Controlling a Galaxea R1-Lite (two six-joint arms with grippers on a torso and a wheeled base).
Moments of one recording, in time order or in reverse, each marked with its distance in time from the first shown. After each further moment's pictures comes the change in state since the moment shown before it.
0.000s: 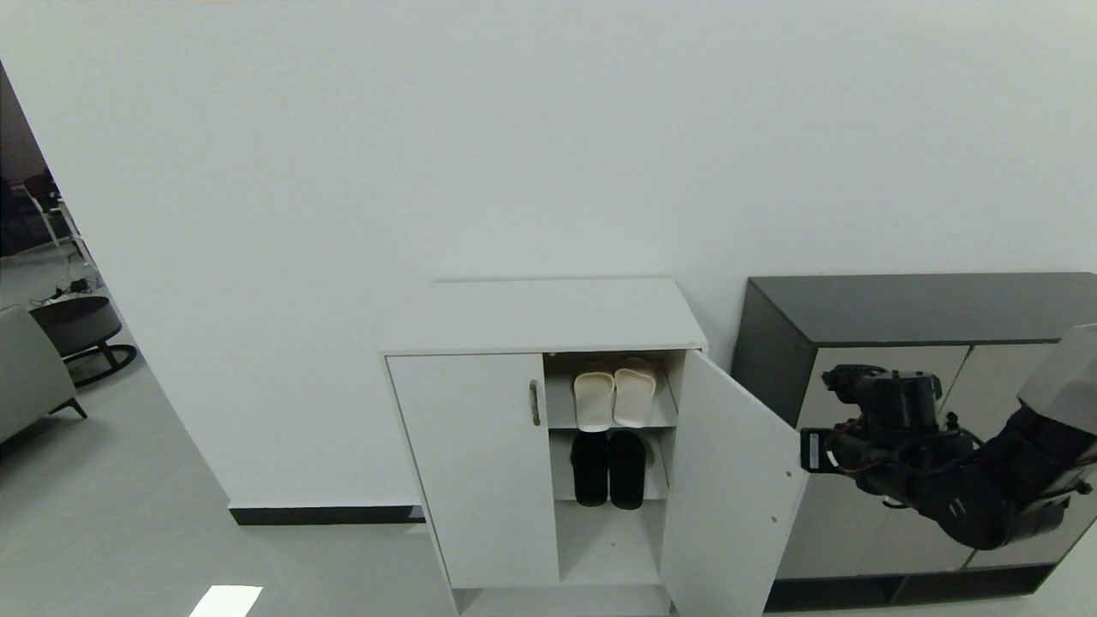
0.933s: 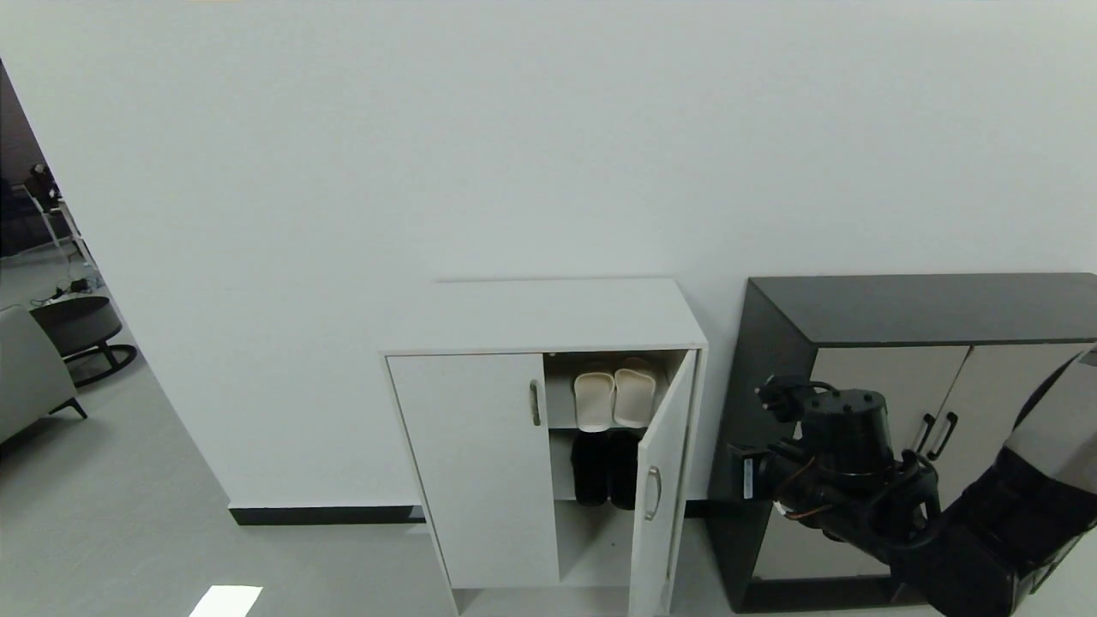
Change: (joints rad) left arm 0.001 0.000 0.000 0.000 0.000 -0.001; right arm 0.293 -0.087 0.106 -0.125 -0.003 0.112
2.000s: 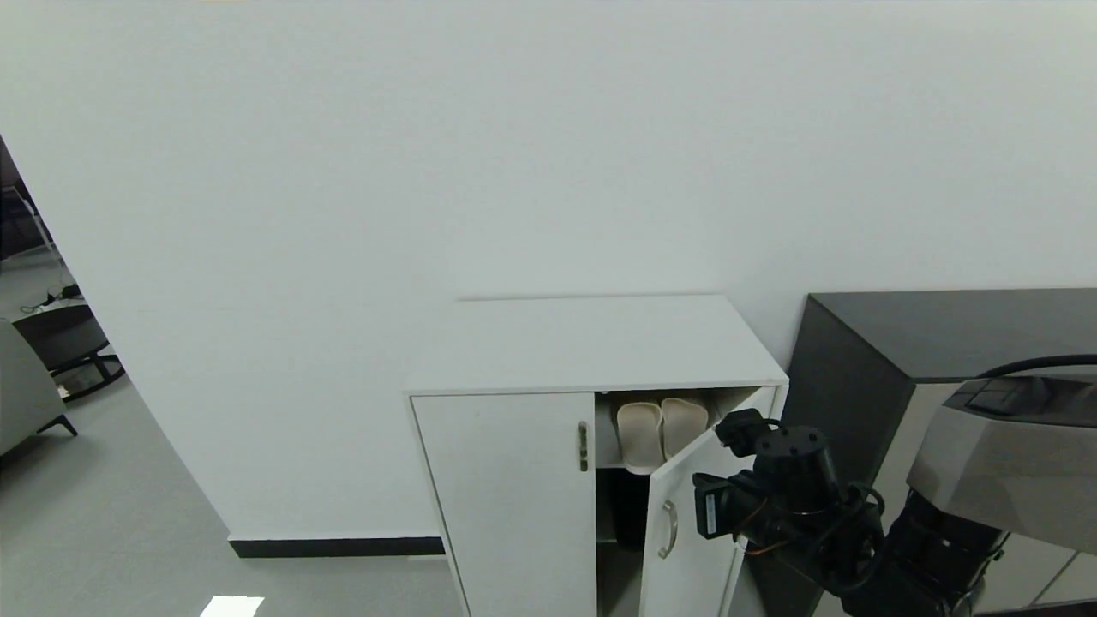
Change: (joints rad) left arm 0.000 0.000 0.000 0.000 -0.002 0.001; right arm 0.085 0.152 -0.001 -0.114 -0.006 -0.003
